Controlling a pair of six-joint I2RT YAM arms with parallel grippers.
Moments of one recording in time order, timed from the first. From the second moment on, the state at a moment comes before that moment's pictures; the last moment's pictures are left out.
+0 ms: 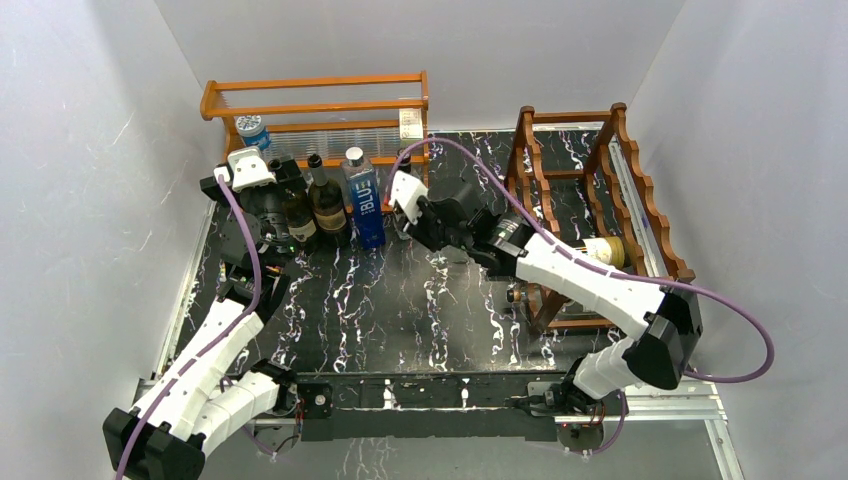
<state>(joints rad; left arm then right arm) -0.40 0.88 0.79 0.47 -0.69 0.23 0.97 1.44 1.32 -0.45 0.11 -0.37</state>
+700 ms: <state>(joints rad) -0.40 0.88 0.79 0.47 -0.69 0.23 0.73 1.45 1.33 -0.21 0.05 -0.02</state>
